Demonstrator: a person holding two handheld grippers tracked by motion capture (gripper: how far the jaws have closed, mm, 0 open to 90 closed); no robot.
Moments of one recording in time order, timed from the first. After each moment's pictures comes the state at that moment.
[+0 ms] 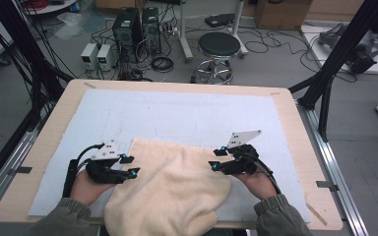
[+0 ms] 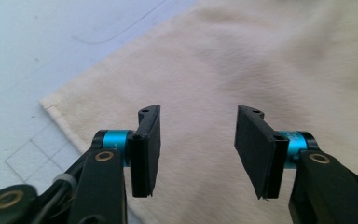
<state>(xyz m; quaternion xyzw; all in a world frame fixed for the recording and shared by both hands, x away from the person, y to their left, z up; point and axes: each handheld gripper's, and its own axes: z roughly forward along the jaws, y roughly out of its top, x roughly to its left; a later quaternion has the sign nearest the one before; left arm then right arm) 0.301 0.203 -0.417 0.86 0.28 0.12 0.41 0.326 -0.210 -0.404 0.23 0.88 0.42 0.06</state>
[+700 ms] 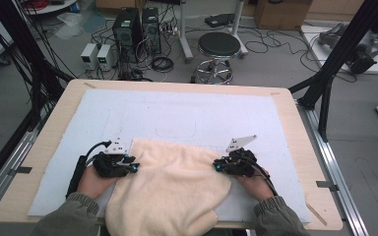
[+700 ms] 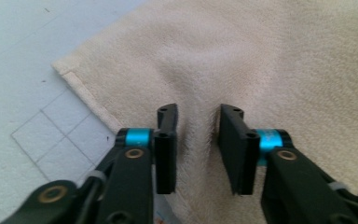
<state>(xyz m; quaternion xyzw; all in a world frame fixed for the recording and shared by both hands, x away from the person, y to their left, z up) 0.316 0.201 -0.434 0.87 0.30 0.12 0.36 0.337 -0.221 -0.439 0.26 0.88 0.38 0.05</state>
